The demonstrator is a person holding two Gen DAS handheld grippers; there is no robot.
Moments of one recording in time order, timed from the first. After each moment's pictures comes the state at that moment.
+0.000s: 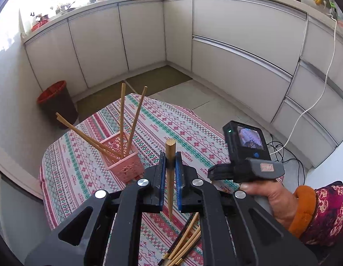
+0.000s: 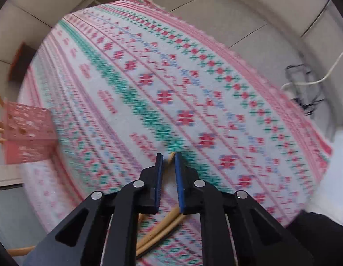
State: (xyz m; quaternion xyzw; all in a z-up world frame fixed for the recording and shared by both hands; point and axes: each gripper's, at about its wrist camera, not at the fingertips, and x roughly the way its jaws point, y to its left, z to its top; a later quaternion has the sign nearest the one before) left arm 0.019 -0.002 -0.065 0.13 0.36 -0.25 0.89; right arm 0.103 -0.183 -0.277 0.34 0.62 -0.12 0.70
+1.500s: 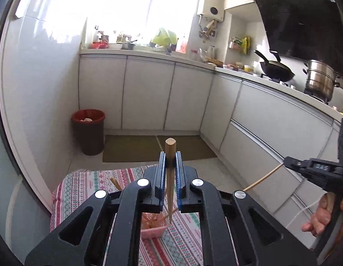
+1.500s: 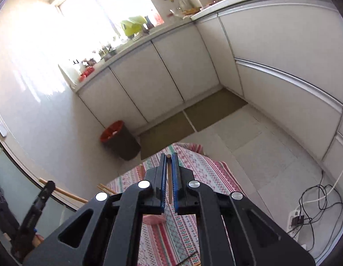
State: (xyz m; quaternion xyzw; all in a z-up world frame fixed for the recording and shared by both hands) left arm 0.052 0.070 0.050 -0.05 0.21 -0.14 0.97; right arm 0.058 -0.222 0.043 0.26 0.27 0.01 0.93
